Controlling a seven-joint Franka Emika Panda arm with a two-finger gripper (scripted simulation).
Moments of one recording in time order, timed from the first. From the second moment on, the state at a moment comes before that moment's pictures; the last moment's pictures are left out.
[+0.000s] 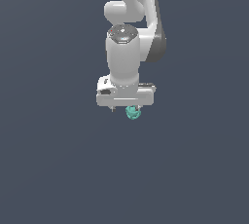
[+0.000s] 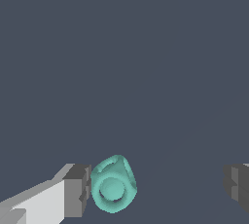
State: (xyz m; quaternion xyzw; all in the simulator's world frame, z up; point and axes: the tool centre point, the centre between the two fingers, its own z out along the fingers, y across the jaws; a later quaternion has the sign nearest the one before) arm 0.021 0.004 0.191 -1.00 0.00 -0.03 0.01
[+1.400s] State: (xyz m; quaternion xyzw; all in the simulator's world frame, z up) arm -0.014 0.013 0.143 -1.00 -0.08 -0.01 0.01
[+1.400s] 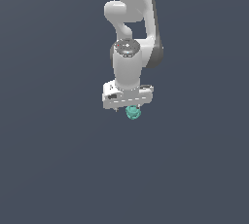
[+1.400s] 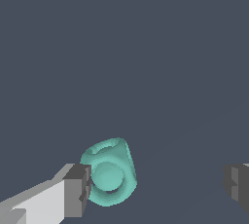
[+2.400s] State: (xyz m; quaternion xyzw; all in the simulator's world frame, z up) arm -0.067 0.046 0.088 -0.97 -0.23 0.00 0.00
